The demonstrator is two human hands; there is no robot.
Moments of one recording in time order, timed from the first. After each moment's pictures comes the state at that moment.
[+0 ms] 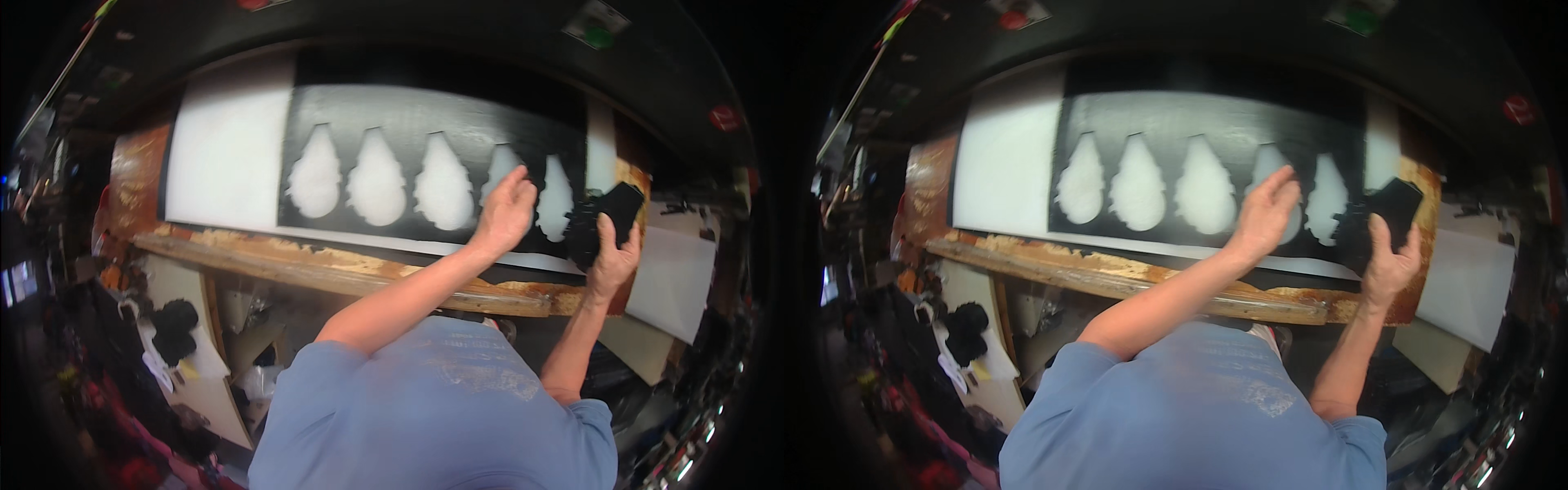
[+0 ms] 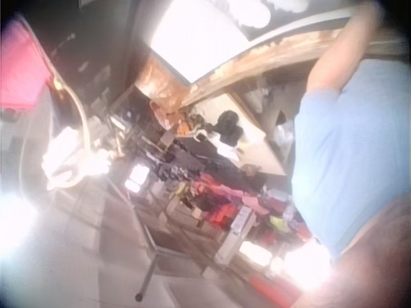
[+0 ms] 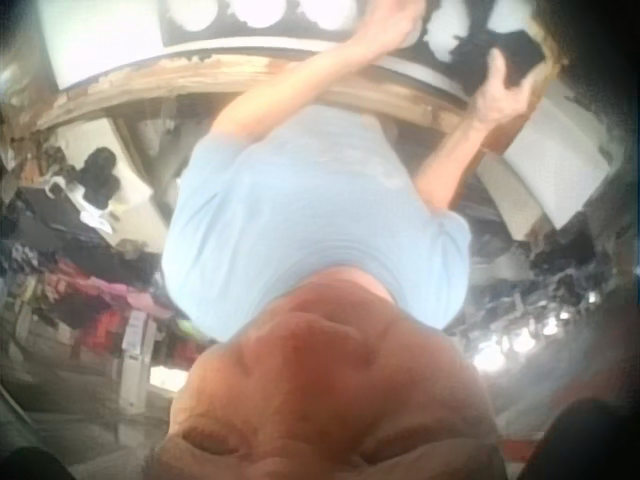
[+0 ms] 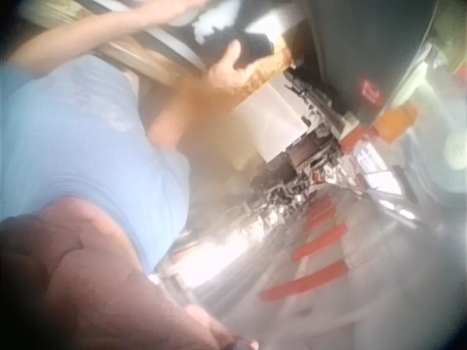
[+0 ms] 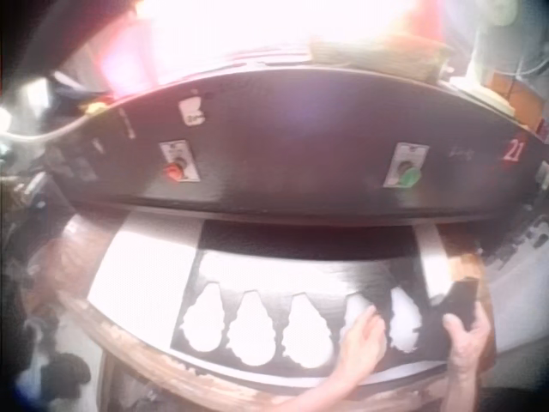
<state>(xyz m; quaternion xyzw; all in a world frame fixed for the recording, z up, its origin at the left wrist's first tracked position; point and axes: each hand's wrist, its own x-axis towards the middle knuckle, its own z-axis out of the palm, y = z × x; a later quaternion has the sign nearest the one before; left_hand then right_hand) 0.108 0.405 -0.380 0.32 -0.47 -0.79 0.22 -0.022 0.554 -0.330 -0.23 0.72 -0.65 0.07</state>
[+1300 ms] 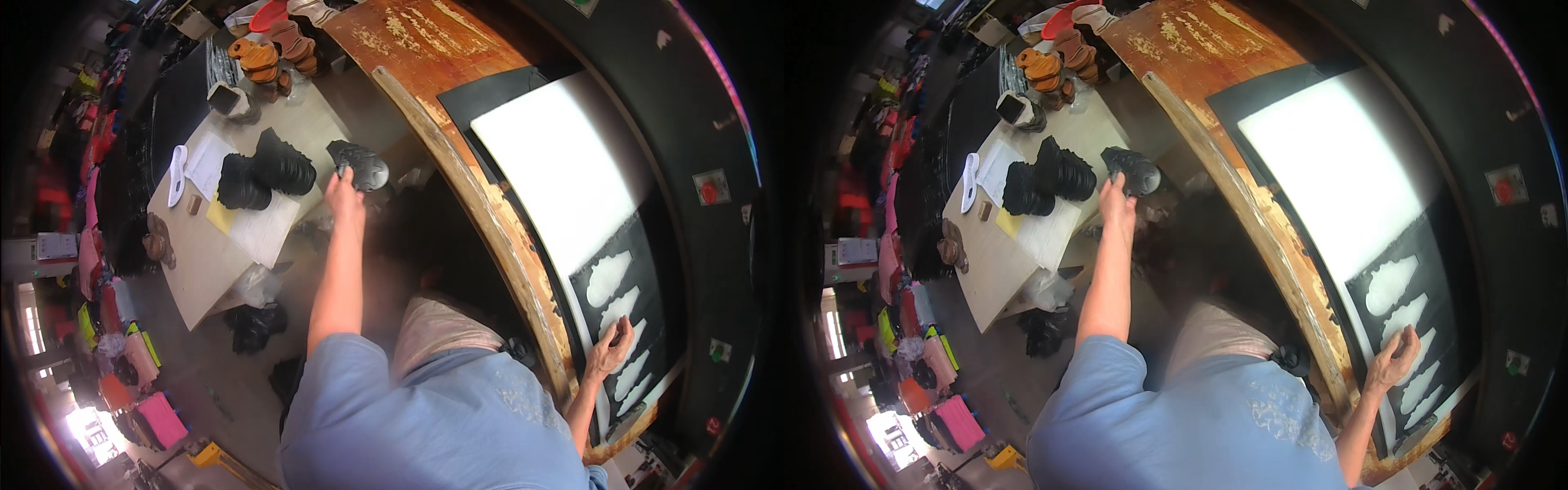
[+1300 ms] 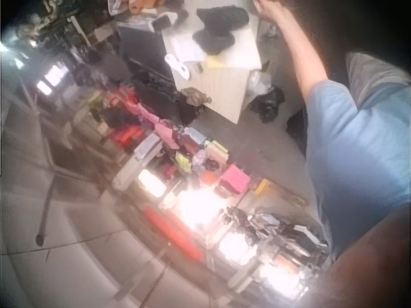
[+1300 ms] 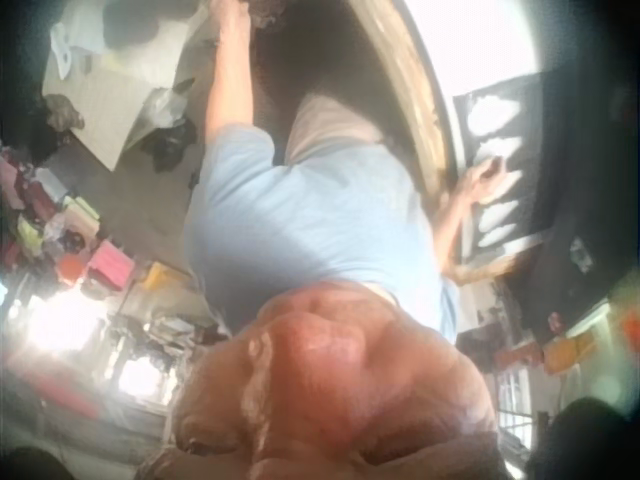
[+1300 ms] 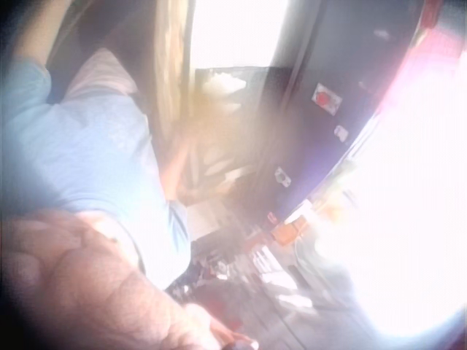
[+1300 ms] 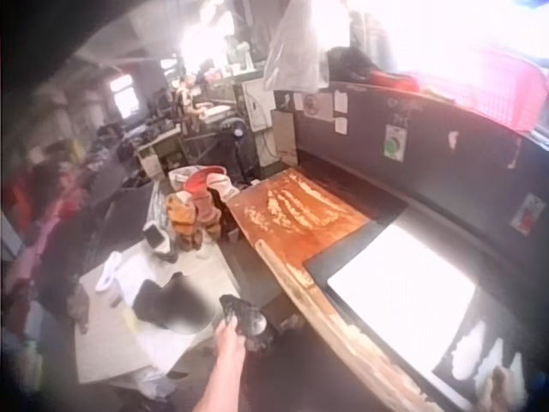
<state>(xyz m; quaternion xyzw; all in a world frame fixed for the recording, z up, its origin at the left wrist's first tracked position) 0.802 0.229 -0.490 0.59 0.07 -0.36 0.72 0.168 0.381 -0.425 -0.58 0.73 -0.36 0.03</state>
